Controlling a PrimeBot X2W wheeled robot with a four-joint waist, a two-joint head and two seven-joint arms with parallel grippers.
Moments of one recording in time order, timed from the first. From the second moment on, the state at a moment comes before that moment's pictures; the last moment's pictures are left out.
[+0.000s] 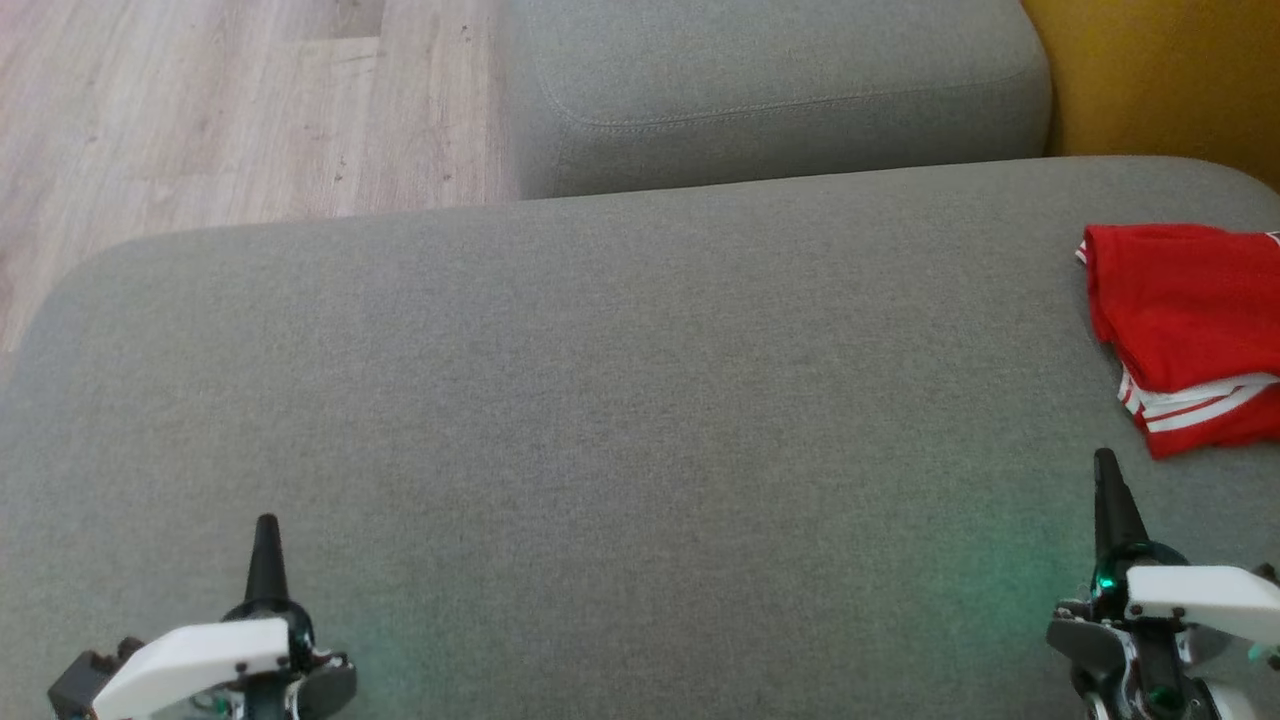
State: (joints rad) left arm -0.01 0.07 -0.01 0.26 -1.44 -0.09 0.03; right arm -0.01 -0.06 -0.07 0.29 1.41 0.13 0.03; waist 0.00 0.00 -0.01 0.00
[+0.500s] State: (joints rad) left arm -0.04 0.07 0.03 0.27 -1.61 -0.12 0.07; right arm -0.04 -0.06 -0.10 0.28 1.60 0.13 0.07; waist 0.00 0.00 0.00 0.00
